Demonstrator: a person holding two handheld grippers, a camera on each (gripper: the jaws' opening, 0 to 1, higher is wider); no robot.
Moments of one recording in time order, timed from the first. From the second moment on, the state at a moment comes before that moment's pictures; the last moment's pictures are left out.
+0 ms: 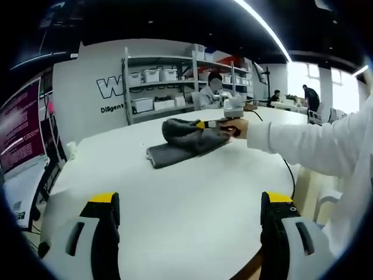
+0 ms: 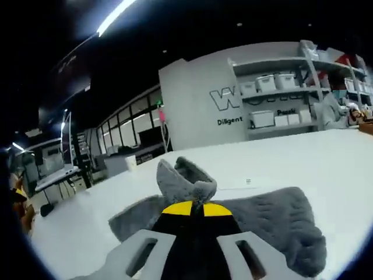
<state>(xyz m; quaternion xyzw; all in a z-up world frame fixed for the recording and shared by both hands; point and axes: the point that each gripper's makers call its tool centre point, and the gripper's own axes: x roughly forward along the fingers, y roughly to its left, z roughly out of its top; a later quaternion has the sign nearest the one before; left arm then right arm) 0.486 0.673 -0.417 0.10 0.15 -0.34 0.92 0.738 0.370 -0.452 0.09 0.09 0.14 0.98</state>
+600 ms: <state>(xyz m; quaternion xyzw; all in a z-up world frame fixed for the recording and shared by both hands) 0.494 0.656 -0.421 0.10 0.16 -0.35 0.92 0.737 0.238 -0.447 0.05 0.08 0.04 0.99</state>
